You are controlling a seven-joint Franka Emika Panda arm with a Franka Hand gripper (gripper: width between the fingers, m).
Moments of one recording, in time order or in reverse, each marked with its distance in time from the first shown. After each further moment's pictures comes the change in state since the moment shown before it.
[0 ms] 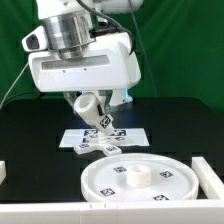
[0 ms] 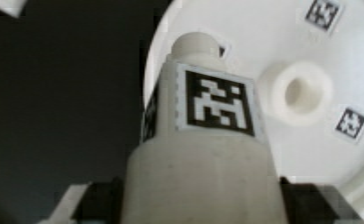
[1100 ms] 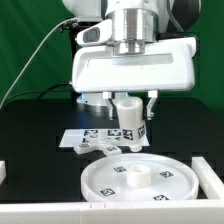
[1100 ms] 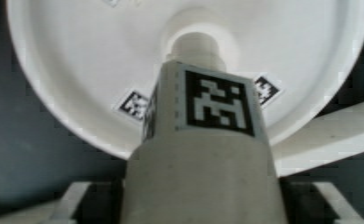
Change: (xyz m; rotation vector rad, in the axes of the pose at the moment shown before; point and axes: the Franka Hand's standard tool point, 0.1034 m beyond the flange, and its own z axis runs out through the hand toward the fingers) arm -0.004 -0.068 0.003 -0.019 0.387 -0.317
